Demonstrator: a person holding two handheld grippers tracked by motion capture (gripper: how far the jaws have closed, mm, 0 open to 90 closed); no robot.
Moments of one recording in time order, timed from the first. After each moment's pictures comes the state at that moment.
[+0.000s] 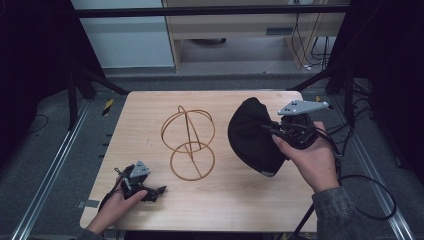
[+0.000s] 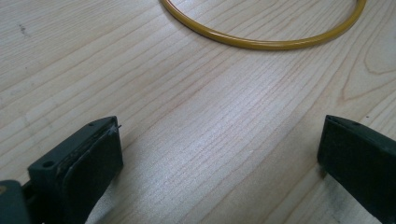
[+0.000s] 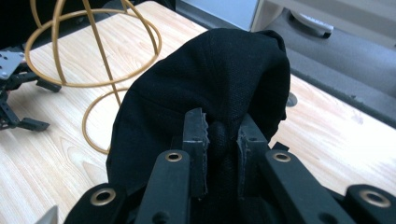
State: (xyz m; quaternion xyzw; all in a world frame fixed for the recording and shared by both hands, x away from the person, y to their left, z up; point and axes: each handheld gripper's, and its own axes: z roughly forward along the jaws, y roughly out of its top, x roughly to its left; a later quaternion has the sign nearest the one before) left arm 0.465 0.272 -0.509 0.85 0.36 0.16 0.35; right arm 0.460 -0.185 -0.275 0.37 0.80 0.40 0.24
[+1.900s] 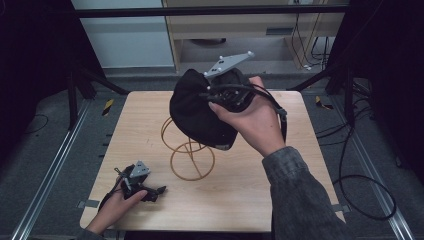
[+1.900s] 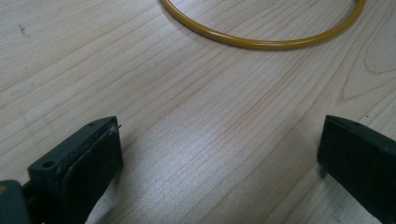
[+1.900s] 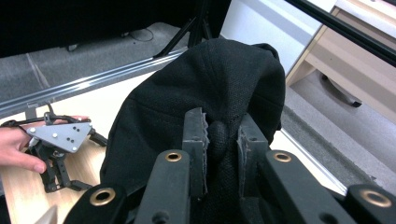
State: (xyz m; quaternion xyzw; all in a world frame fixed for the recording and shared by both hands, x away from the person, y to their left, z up) left arm 0.466 0.272 -0.509 0.85 0.35 0.16 0.35; right arm 0.489 -0.051 -0.185 0.25 0.84 0.42 0.24
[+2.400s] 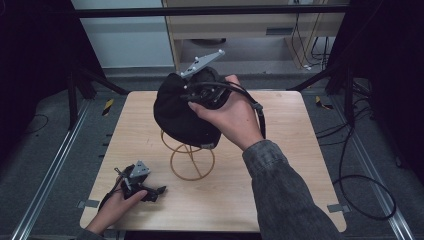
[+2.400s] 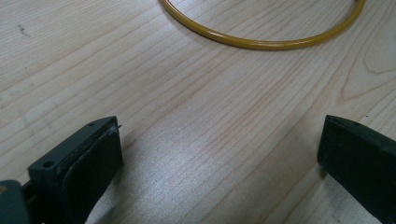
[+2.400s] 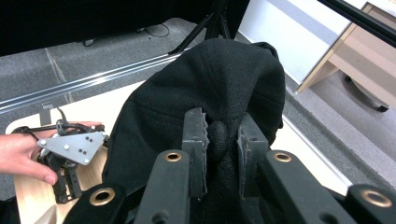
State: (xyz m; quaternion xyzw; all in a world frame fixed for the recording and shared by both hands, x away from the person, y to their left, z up) left arm 0.466 0.272 -0.509 0.85 0.35 0.16 0.35; right arm 0.507 -0.011 -0.193 0.23 0.85 0.42 0.22
